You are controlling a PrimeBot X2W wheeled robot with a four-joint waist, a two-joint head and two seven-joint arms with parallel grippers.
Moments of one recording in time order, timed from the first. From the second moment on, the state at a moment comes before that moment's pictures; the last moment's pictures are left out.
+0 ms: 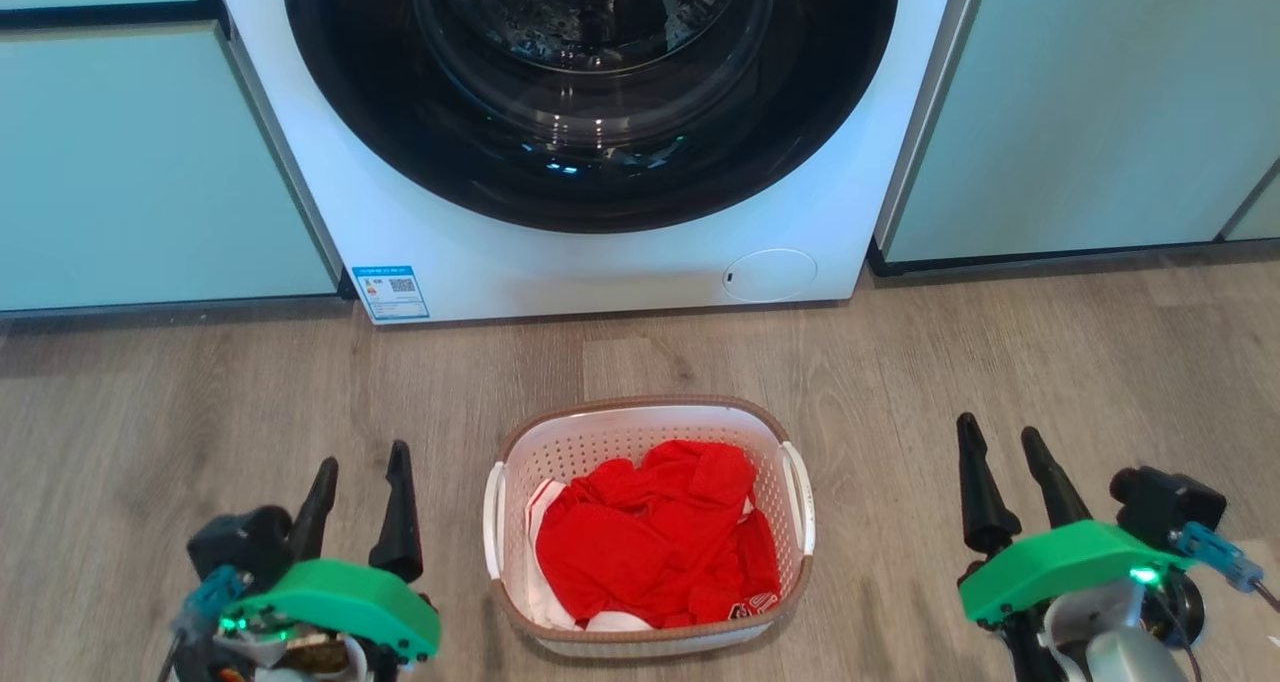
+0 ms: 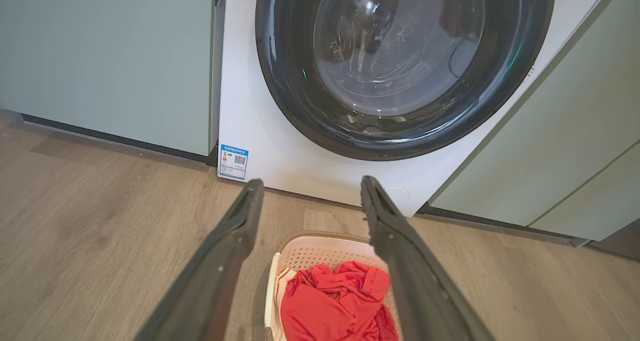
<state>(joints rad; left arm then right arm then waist) 0.06 0.09 -0.19 0.15 -0.47 0.07 -0.15 0.01 -0.03 0.05 0.19 0.53 0.13 -0.15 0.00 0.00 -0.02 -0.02</state>
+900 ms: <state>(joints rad) 0.10 0.09 -0.22 0.14 -0.16 0.09 -0.23 0.01 -0.04 0.08 0.17 0.21 0.13 -0.23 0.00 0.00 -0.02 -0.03</state>
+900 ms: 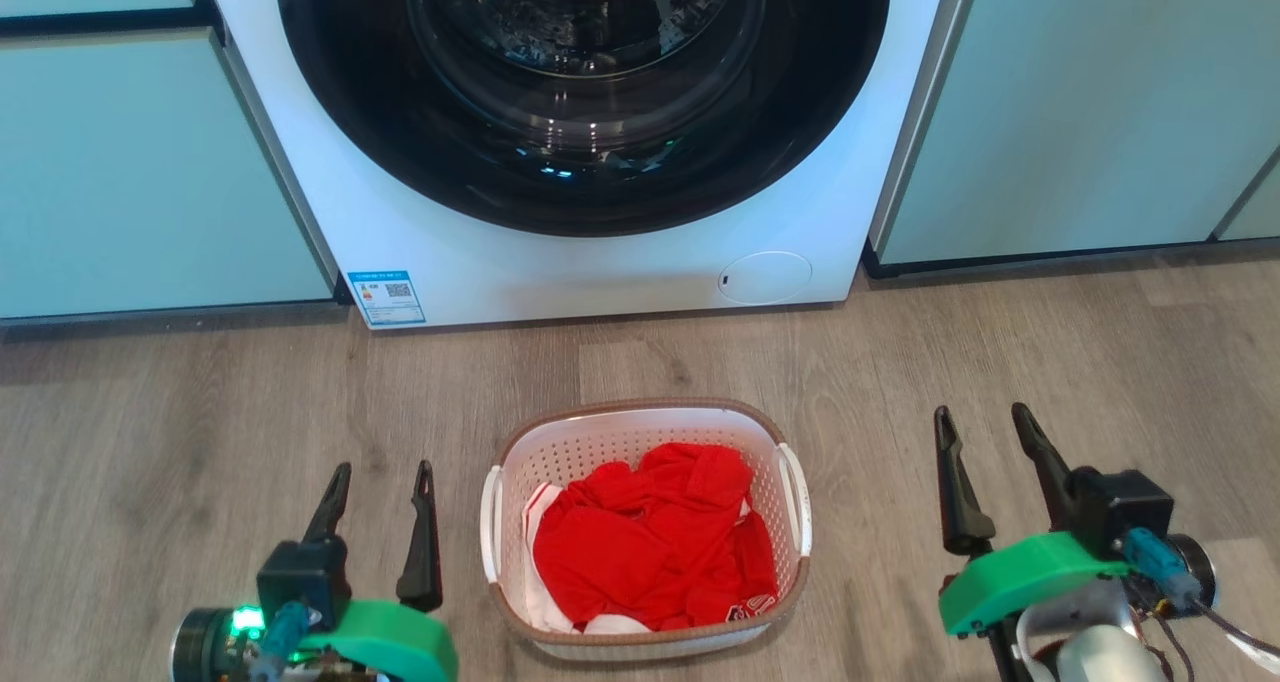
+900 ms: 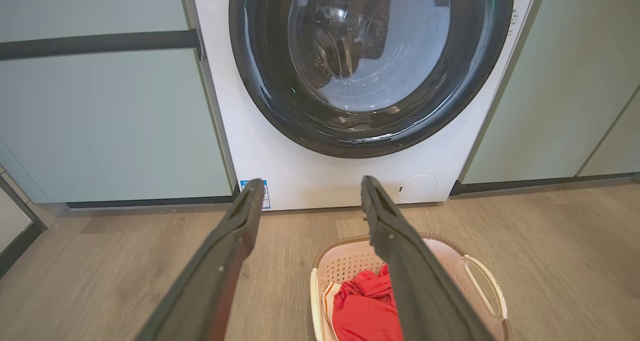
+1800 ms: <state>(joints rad) 0.10 0.06 -0.19 0.15 -0.07 0.07 -0.25 0.01 -0.04 0.10 0.17 0.13 0.13 -0.25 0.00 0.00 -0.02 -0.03</state>
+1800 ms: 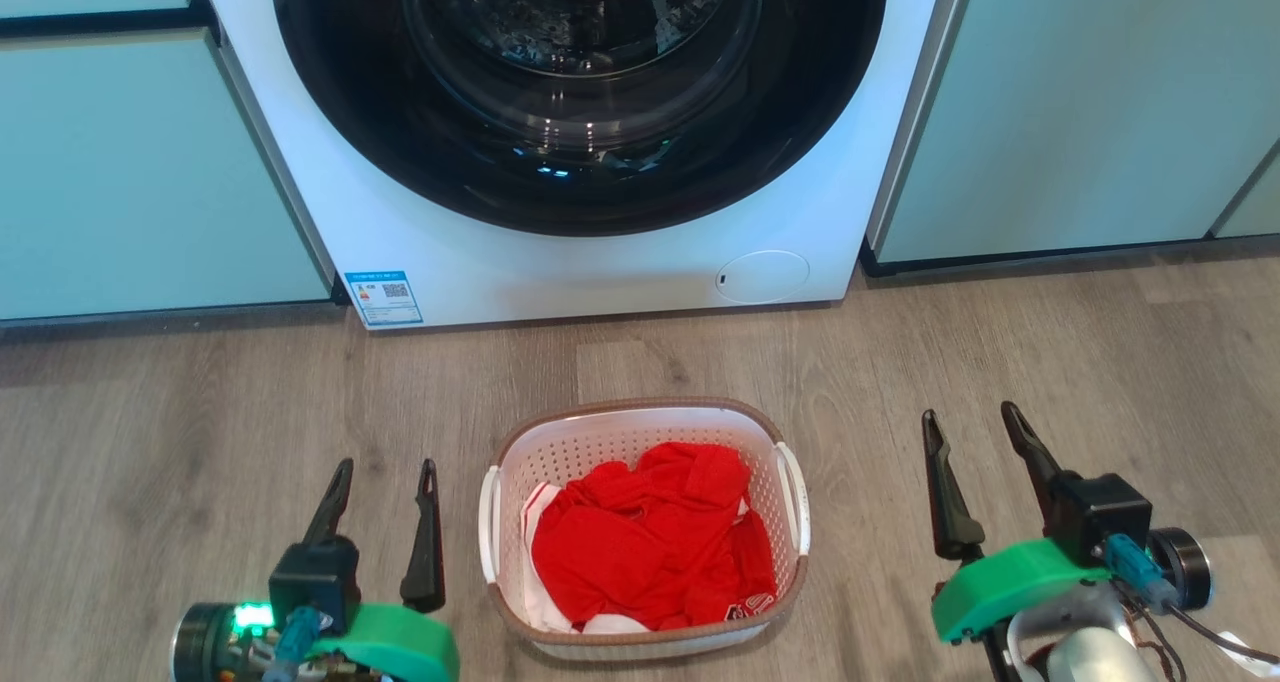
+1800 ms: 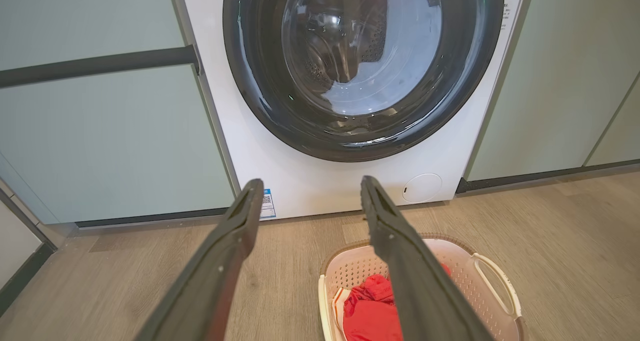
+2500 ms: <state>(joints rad) 0.10 0.06 -0.18 0.15 -0.05 0.06 -0.25 0.01 -0.04 0.10 0.17 0.13 0.13 -0.25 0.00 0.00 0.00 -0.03</state>
